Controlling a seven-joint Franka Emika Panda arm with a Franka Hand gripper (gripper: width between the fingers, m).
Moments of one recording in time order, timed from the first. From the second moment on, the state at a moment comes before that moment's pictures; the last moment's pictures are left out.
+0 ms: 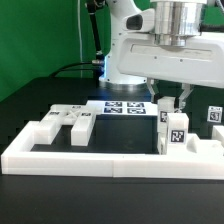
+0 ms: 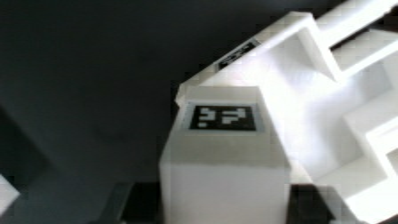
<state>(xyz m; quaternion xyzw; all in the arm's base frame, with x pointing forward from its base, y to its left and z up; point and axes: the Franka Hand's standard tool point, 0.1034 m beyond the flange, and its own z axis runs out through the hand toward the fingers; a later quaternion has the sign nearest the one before) 0.571 0.041 0.086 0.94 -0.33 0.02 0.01</state>
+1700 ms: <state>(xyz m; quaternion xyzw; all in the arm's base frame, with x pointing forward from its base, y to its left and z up) 0.564 0.052 0.084 0.72 -0.70 0.00 -0.01</state>
